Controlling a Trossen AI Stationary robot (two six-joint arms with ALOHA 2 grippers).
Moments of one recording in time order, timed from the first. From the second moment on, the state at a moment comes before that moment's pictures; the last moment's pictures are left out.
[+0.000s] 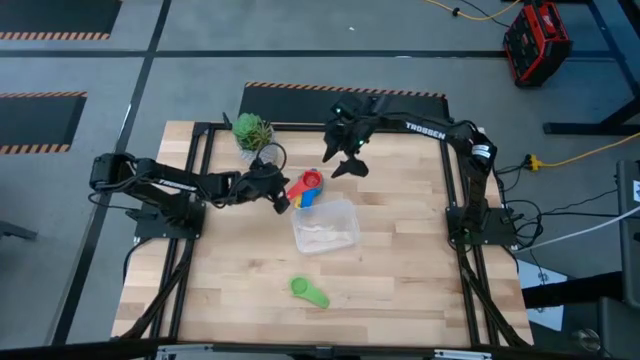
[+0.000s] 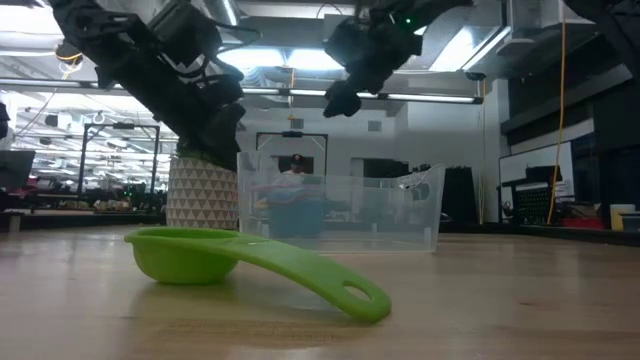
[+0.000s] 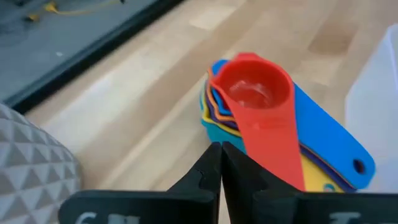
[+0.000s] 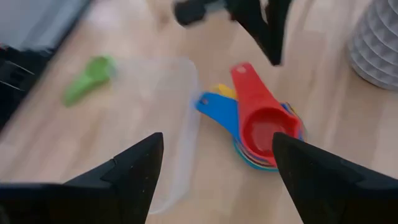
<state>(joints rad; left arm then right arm) 0.15 1.31 0.50 0.21 -0.42 -0.27 -0.46 1.94 1.79 -0.98 -0.67 -0.64</state>
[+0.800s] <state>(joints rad) 0.15 1.44 0.50 0.19 -0.37 -0.45 -0.41 1.95 1.40 -0.46 -0.45 -0.63</state>
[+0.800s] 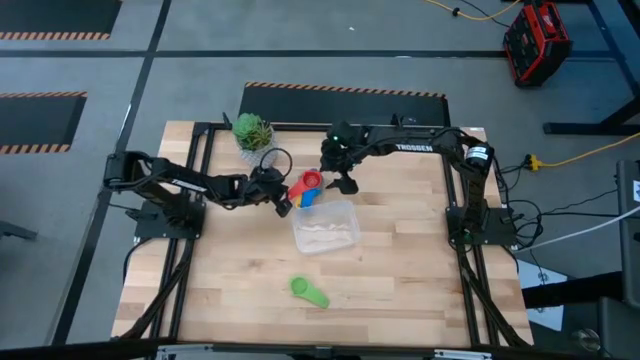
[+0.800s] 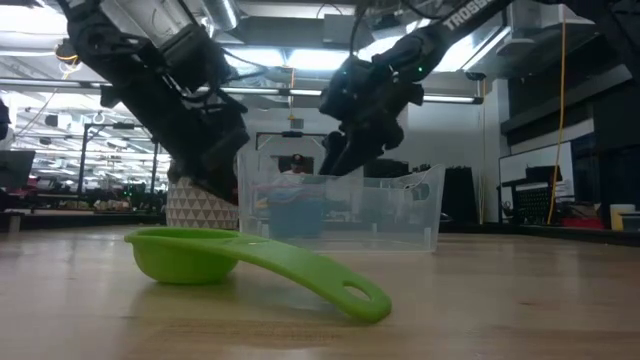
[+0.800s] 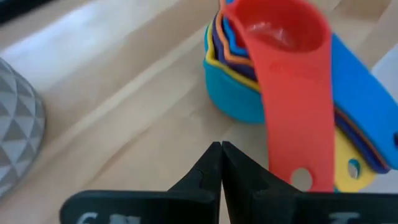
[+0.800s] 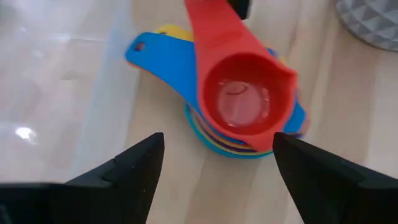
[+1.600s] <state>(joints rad) 0.15 1.49 0.50 0.32 -0.24 -0.48 -0.40 1.95 1.21 -0.18 -0.24 -0.48</state>
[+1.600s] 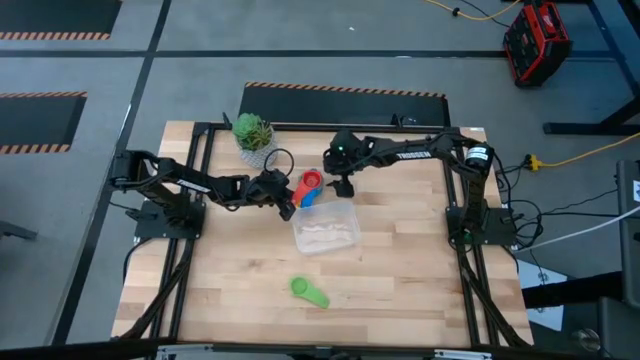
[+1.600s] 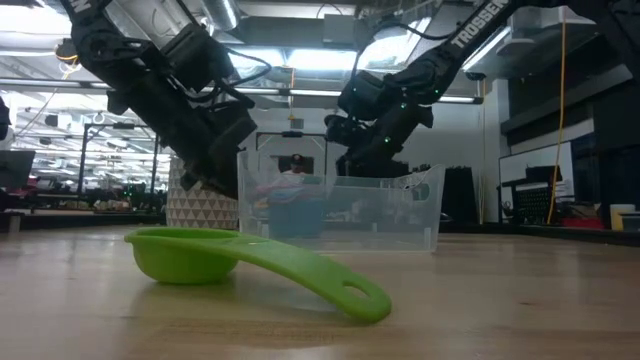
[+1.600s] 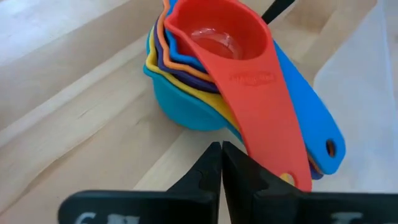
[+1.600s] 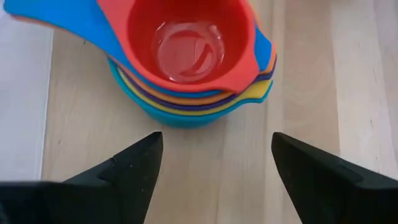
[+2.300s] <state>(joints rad) 0.15 1.49 0.50 0.36 -0.21 -0.48 -0.32 1.95 1.20 -0.12 -0.23 -0.44</state>
